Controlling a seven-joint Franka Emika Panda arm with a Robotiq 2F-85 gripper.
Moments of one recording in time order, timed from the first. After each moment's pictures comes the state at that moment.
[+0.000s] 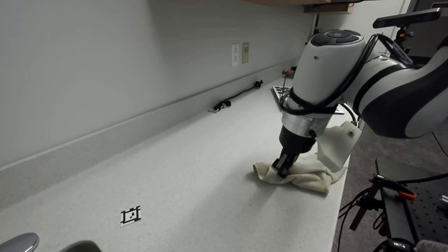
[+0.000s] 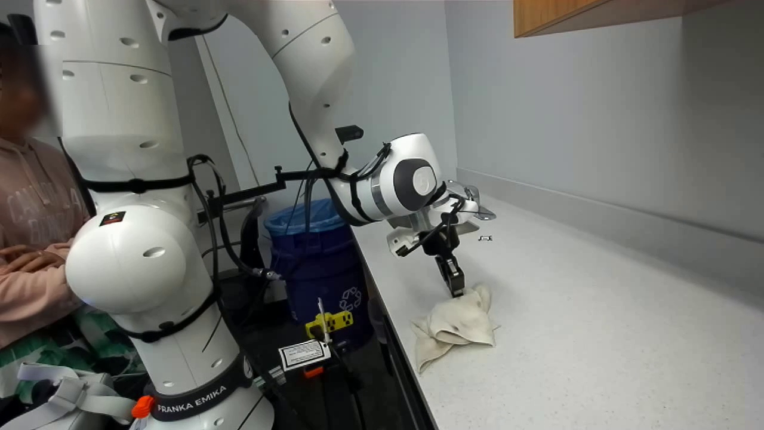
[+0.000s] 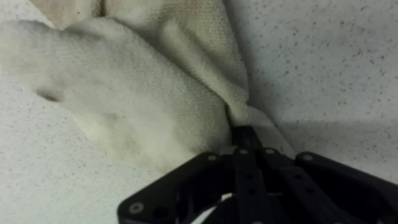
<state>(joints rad) 0.19 0.15 -0.02 -2.57 -0.57 2.81 0.90</state>
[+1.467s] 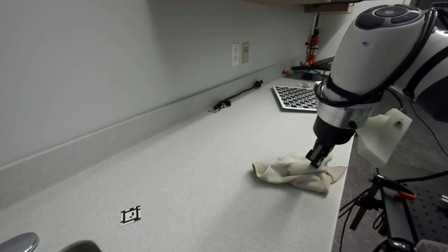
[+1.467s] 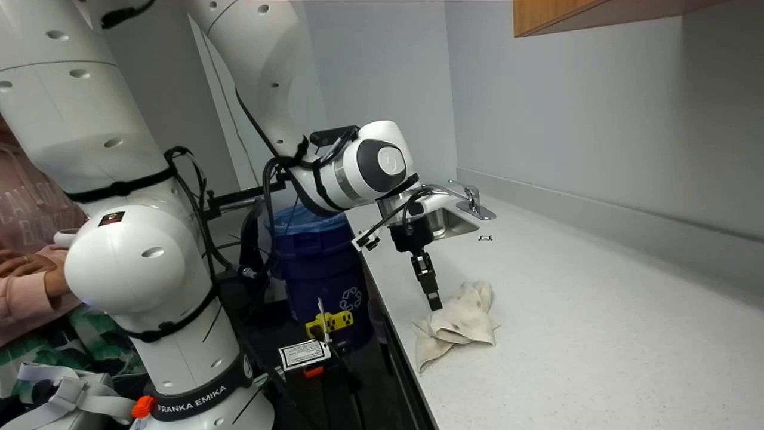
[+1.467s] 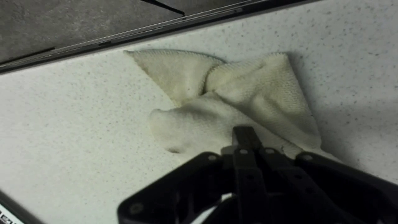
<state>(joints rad) 0.18 -0.10 0.00 -2.74 -0.65 2.61 1.04</state>
